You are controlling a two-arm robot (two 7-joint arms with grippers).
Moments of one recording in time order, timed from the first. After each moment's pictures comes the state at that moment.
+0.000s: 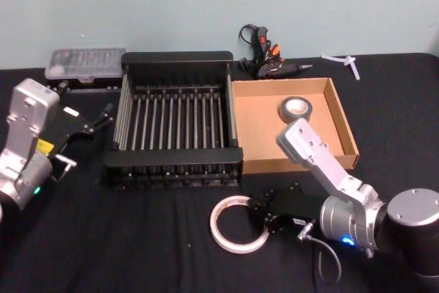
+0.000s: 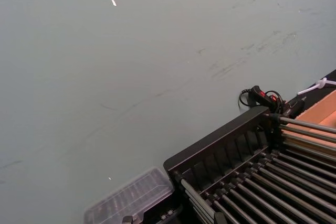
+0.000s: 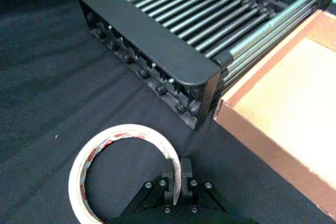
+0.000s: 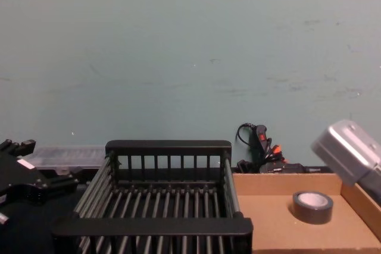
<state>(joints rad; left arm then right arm) -0.20 0.60 0.45 -1.41 -0.25 -0.12 0.03 0.10 0.45 -0.46 -1.68 0.18 0.54 0.44</state>
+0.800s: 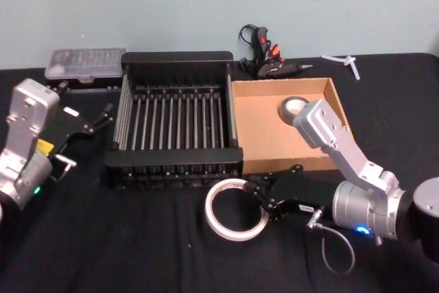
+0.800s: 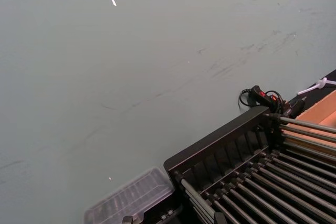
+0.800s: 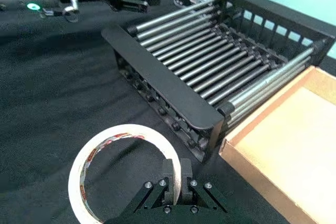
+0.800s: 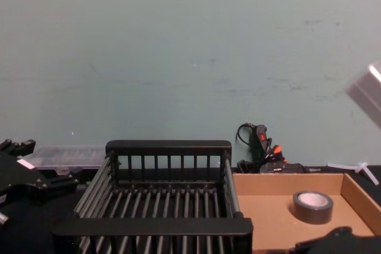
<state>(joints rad) -0.20 0.60 0.45 -1.41 -0.25 -0.12 0.03 0.10 0.52 -0.44 -1.76 0.28 0.46 0.50</state>
